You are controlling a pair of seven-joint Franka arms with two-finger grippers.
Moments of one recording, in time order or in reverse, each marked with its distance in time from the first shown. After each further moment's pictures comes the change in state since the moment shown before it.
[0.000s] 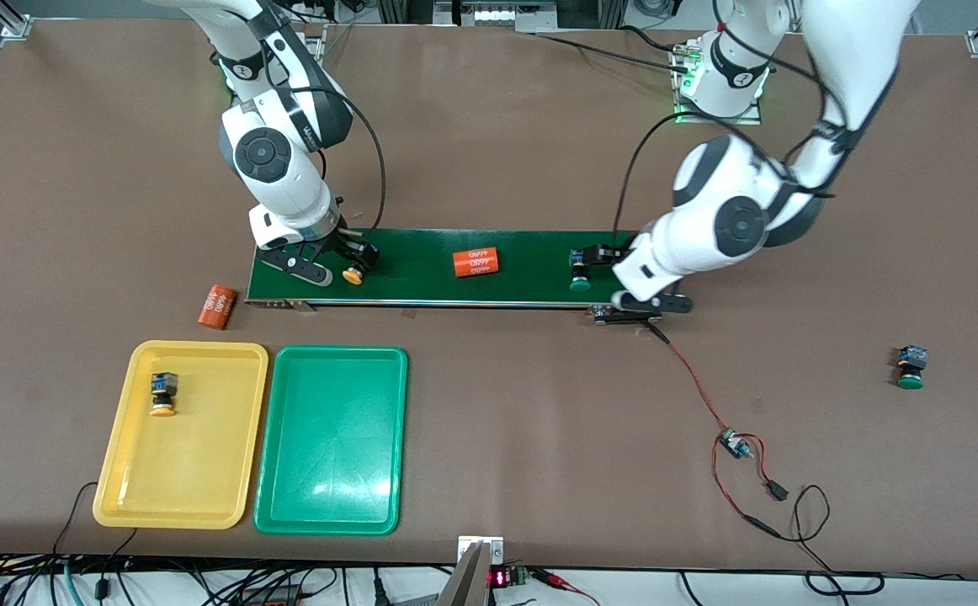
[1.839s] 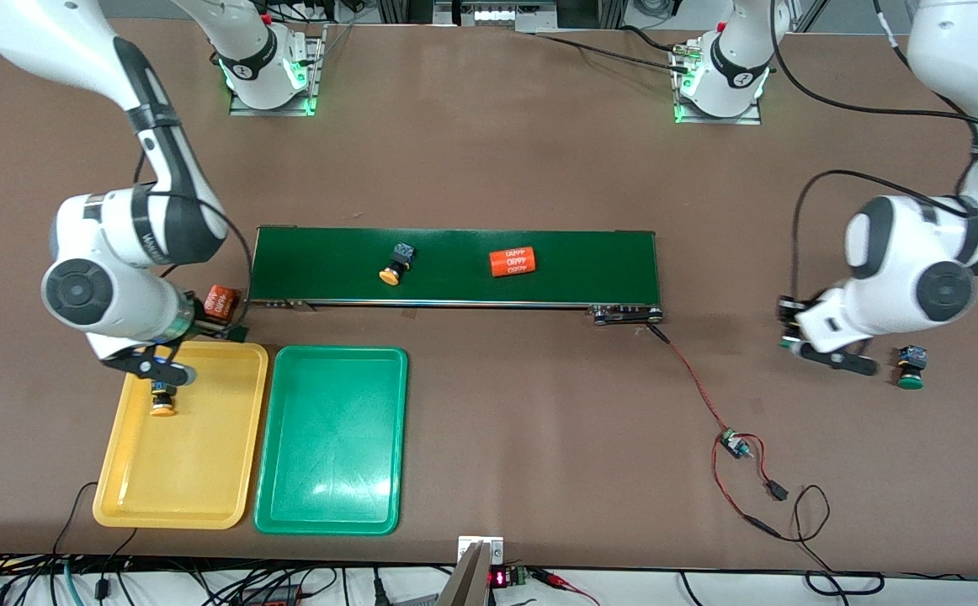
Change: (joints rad) left arm 0.007 0.050 0.383 0.031 0.238 -0.004 0.525; right arm -0.141 0.254 -0.171 0.563 -0.076 -0.479 -0.388
